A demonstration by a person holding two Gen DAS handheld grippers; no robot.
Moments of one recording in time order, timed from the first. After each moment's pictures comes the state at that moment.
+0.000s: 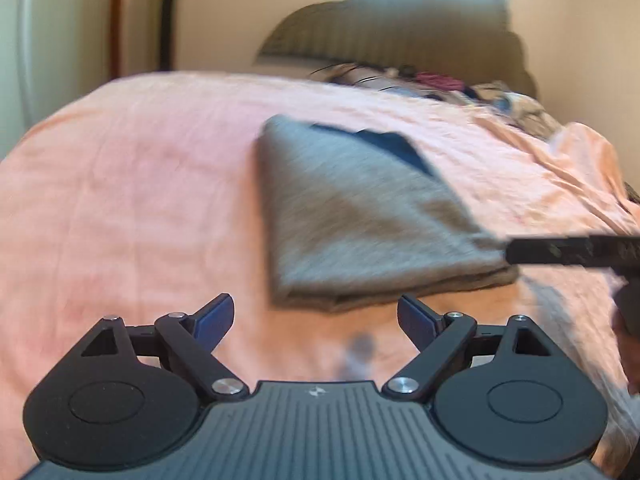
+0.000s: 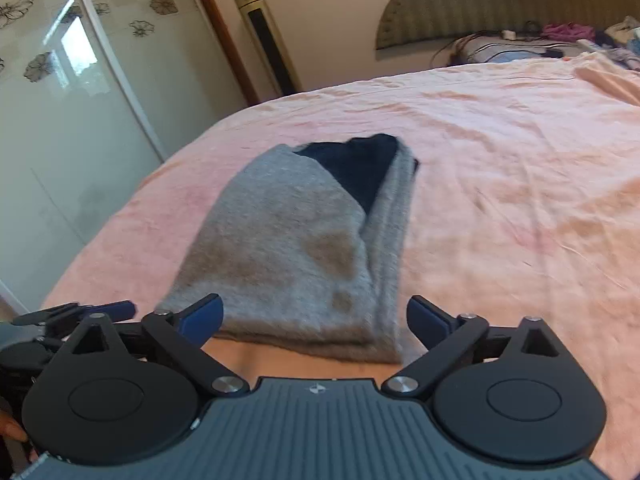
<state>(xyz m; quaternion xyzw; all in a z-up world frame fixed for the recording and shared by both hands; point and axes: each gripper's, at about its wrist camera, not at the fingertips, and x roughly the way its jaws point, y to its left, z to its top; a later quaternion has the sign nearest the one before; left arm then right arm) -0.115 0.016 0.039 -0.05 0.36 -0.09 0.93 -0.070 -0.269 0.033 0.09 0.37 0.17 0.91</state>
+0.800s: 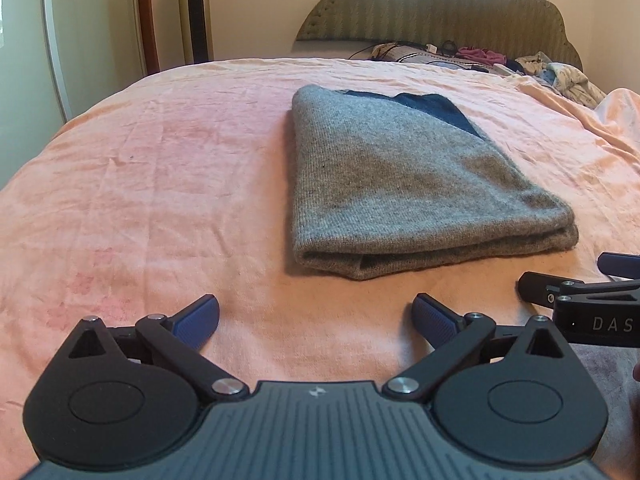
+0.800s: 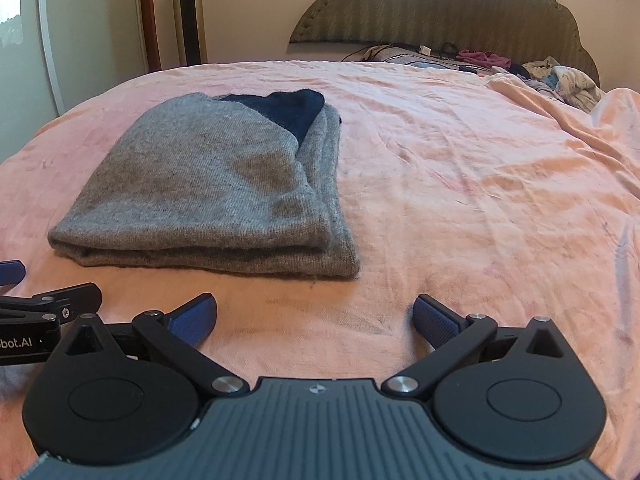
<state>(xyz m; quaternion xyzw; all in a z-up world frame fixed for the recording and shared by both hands) -0.113 -0.012 0.016 0.02 0.37 -0.02 0.93 -0.088 -0.222 -0.005 -0.01 0.36 0.03 0.93</state>
